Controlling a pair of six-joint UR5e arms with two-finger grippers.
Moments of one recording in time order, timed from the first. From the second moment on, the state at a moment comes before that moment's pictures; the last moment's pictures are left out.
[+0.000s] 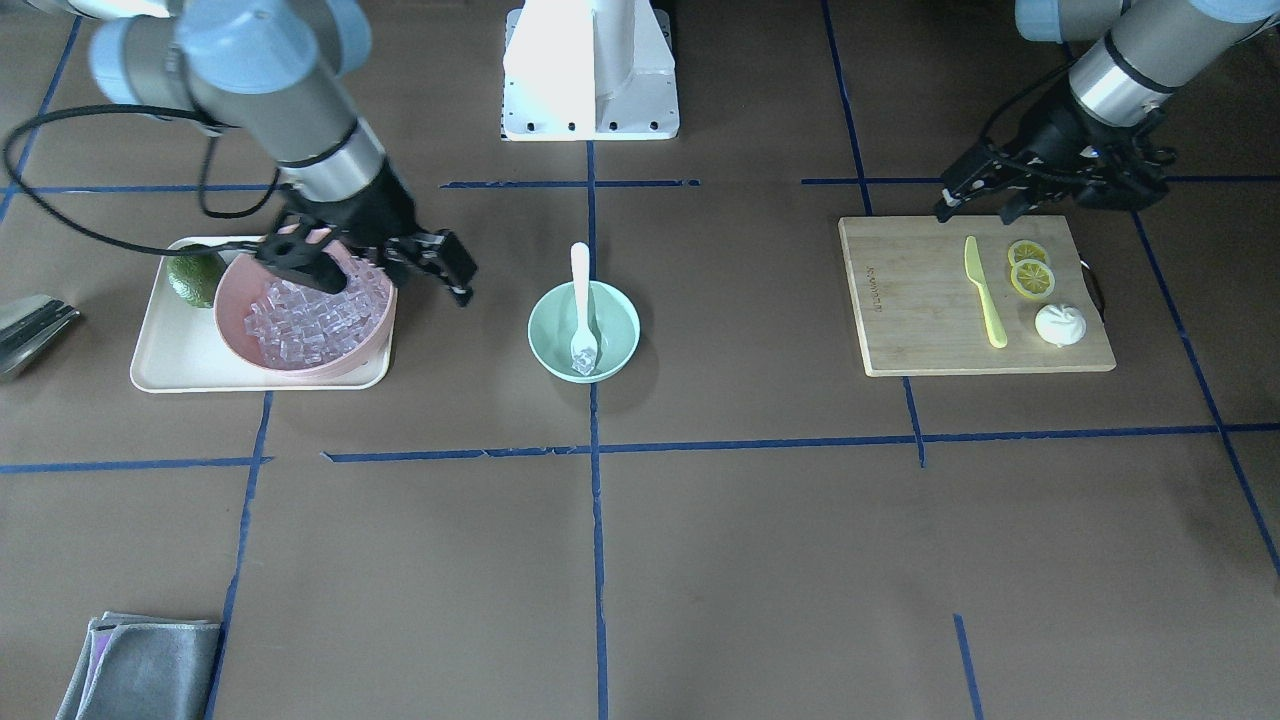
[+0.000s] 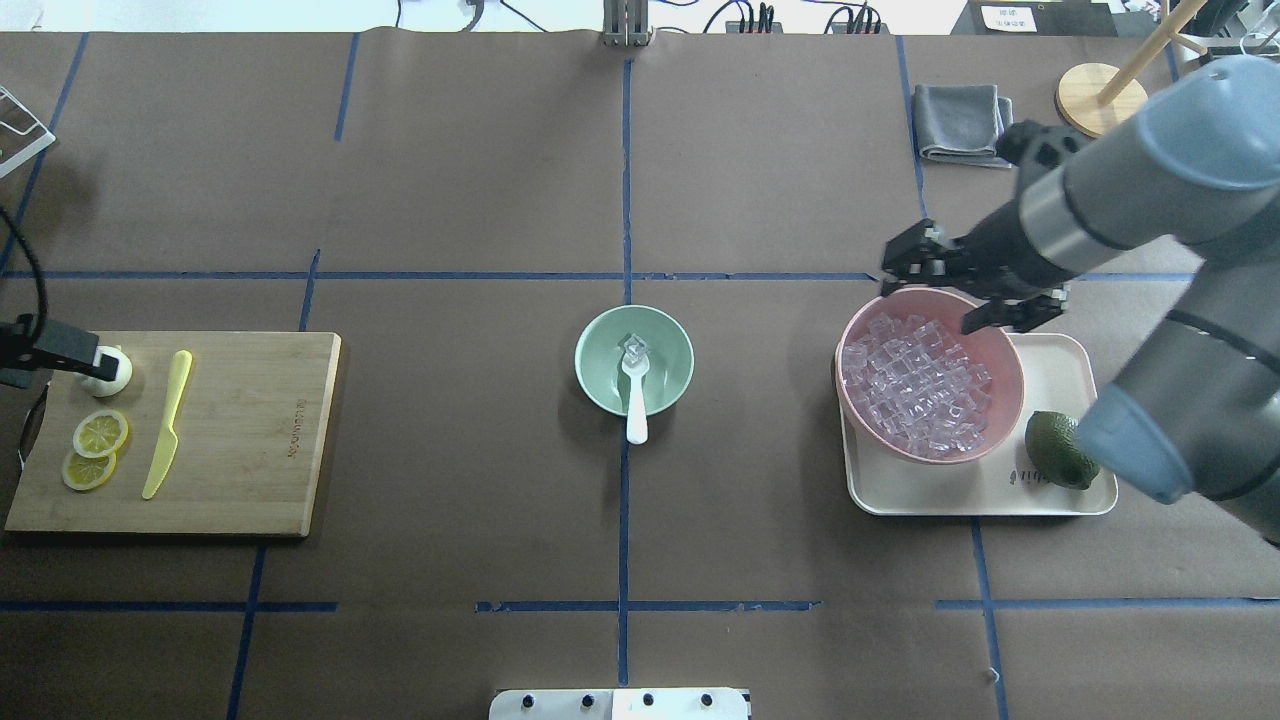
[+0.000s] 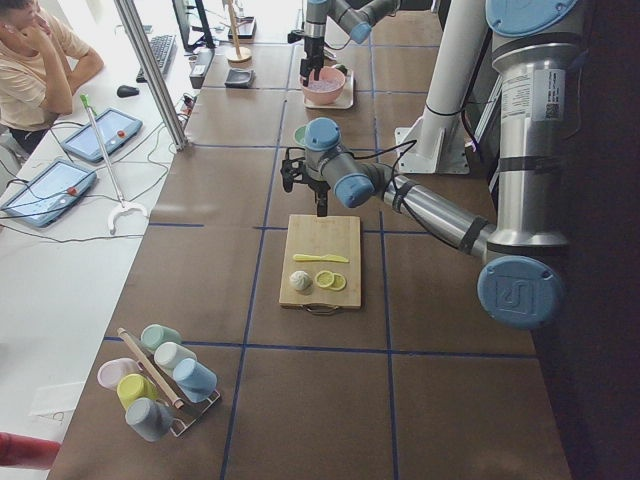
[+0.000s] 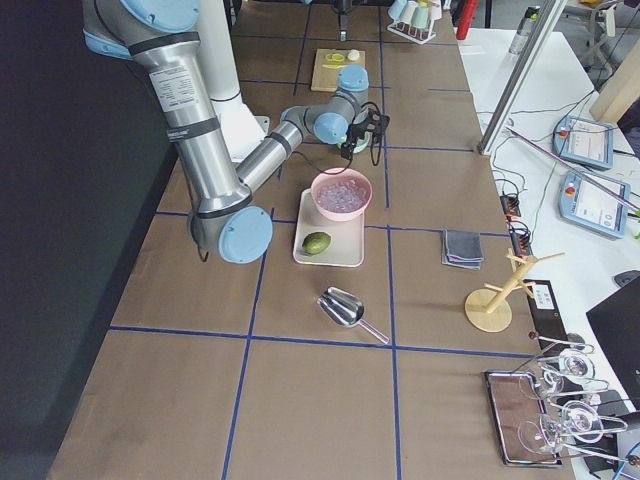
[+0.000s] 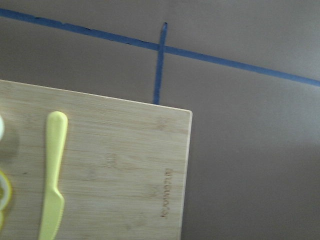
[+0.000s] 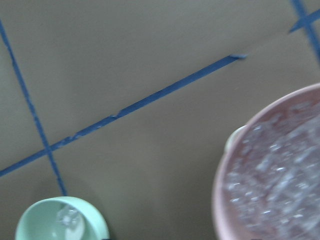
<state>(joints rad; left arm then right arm) -1.05 -1.39 -2.06 -1.95 -2.30 -0.83 0.90 -1.38 1.99 -1.38 2.21 1.30</state>
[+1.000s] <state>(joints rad) -1.62 -1.47 -1.77 -1.52 -2.37 0.23 1.52 -1.77 1.81 -1.48 2.34 -0.02</state>
